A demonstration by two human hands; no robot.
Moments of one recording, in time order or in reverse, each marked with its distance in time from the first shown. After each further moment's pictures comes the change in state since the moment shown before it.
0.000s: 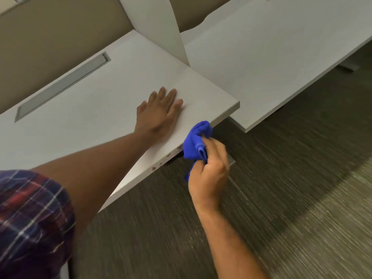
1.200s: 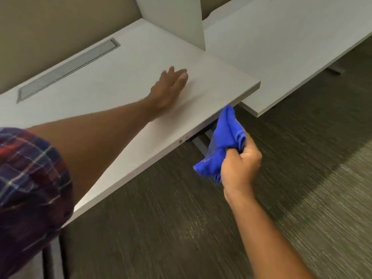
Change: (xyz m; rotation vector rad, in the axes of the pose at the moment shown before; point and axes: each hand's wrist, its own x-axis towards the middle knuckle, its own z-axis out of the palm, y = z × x) left_hand -0.024 -0.029 -0.045 -0.403 -0.131 0.075; right_hand -0.038 -0.003 -0.010 0.235 0.112 0.249
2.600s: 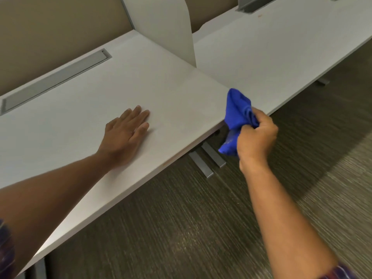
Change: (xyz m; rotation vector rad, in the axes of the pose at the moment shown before) left_hand -0.057 -0.089 -0.016 0.359 0.080 0.022; right_hand 0.109 -0.043 0.001 -0.124 0.112 -0.048
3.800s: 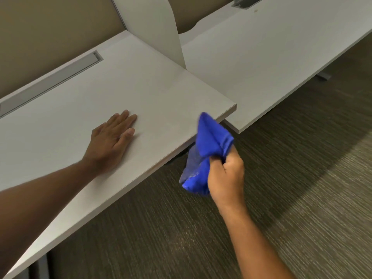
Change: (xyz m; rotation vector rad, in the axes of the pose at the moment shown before) left_hand 0.001 0.003 -0.001 0.014 0.006 -0.008; right_hand -0.063 0.016 -0.028 -0.043 -0.374 0.073
